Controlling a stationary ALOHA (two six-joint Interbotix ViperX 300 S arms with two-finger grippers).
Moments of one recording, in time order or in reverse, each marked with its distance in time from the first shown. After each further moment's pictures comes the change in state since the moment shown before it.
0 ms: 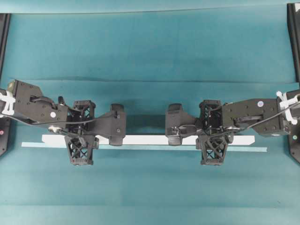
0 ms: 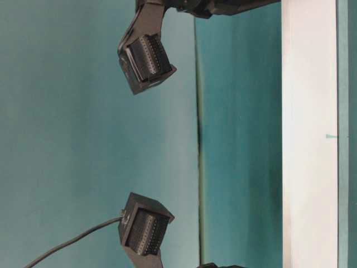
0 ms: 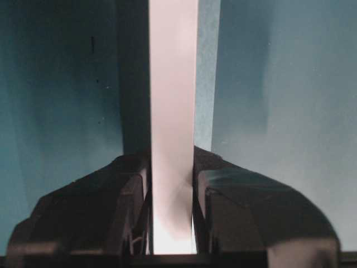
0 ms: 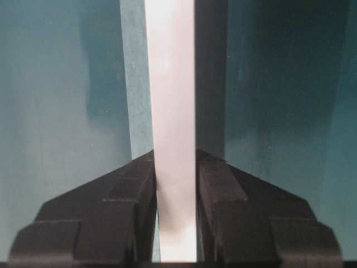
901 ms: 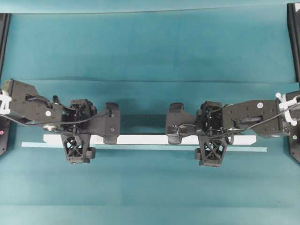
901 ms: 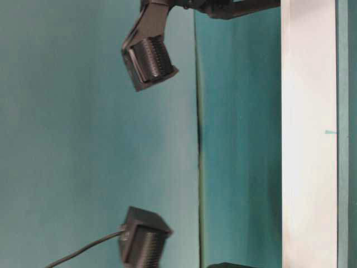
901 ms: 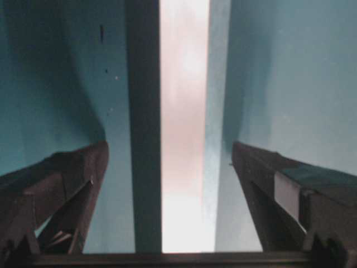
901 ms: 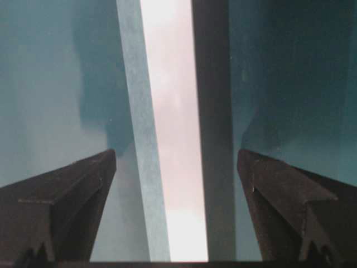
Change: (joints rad) left arm 0.006 -0.051 0.051 0.000 -0.037 0.012; right arm 0.003 -0.020 0.011 0.003 -0.034 0.054
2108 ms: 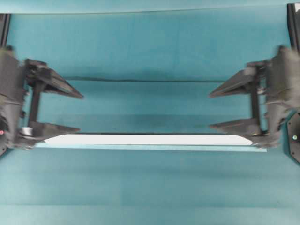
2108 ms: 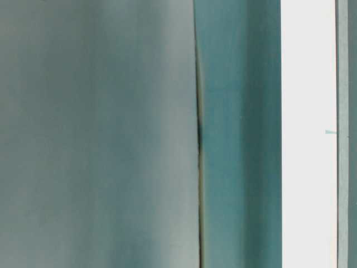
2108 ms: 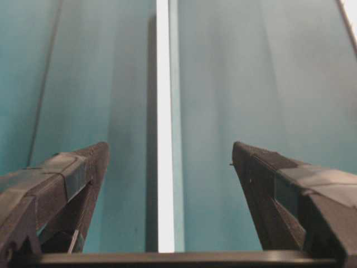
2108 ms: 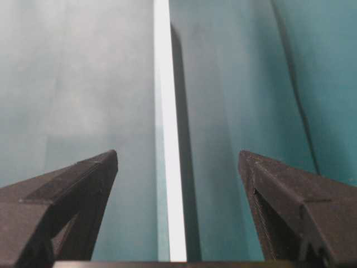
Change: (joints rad) left arm -0.005 -0.762 0.064 0.000 -0.158 -0.009; right arm -0.031 -0.793 0.202 -0.028 -0.357 -0.002
